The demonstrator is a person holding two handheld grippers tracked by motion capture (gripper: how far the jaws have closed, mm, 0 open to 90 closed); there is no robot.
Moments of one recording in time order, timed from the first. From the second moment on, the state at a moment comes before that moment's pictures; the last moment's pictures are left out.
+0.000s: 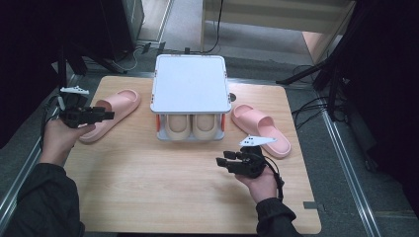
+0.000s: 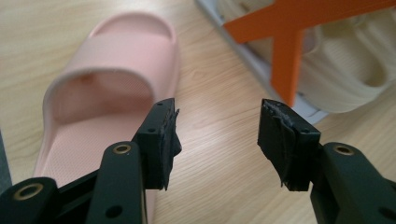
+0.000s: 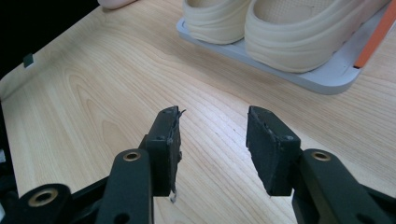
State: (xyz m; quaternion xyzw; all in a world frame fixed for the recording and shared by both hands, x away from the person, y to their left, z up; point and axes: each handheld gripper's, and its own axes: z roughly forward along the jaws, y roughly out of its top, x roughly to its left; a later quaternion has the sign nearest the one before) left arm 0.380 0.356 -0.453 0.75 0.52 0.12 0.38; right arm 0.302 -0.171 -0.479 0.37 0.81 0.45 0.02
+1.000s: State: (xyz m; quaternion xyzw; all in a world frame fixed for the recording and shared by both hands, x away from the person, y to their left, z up) left arm 0.432 0.359 -0.504 0.74 0.55 0.09 0.36; right arm 0.280 -0.206 -0.483 0.42 0.79 0.44 0.04
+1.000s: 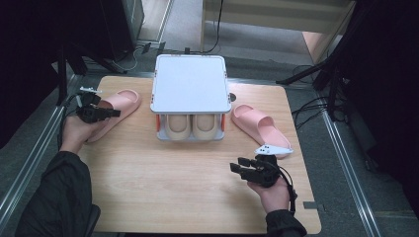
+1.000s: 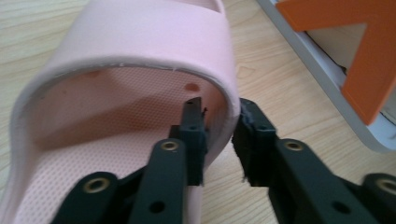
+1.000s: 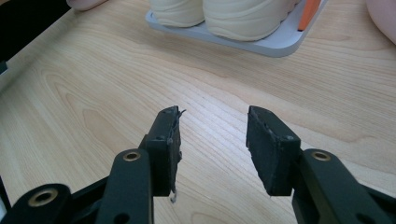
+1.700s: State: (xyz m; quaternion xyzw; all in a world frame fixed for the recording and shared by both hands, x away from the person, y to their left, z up) left arm 0.418 0.365 -0.471 0.72 0.57 0.08 0.39; right arm 0.285 -0.201 -0.482 0.42 0.79 0.45 0.03
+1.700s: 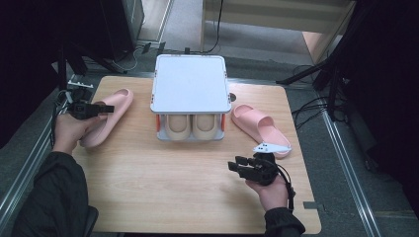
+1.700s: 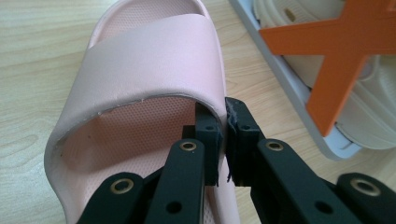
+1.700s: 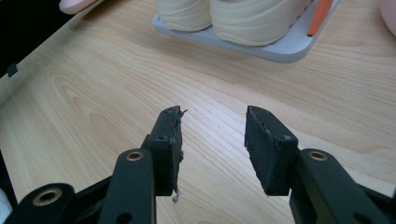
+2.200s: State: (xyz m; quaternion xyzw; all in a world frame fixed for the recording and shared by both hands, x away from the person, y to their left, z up) left arm 0.370 0.341 -0.441 0.74 0.54 0.08 0.40; right arm 0.300 -0.186 -0.477 0.39 0.80 0.46 0.03
